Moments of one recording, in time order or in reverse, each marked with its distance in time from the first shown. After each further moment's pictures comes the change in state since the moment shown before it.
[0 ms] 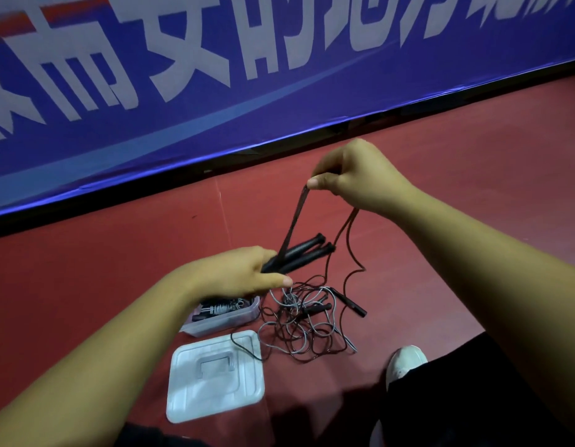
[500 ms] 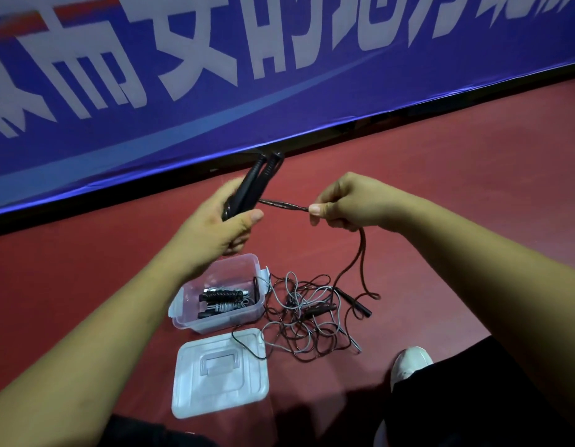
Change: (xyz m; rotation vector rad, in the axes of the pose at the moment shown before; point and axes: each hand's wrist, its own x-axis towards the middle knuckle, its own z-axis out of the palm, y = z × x) left_hand -0.019 -0.010 -0.023 -0.827 0.550 0.212; right_hand -0.010 0.005 0.018 0.279 -0.409 0.249
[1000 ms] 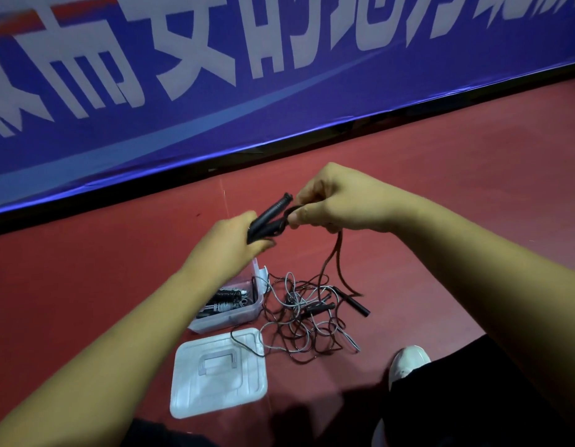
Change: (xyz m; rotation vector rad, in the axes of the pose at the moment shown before) left_hand 0.008 -0.024 0.014 1.004 0.118 -0.030; right_hand -0.020 -0.036 0.007 -0.033 -0.058 -0.196
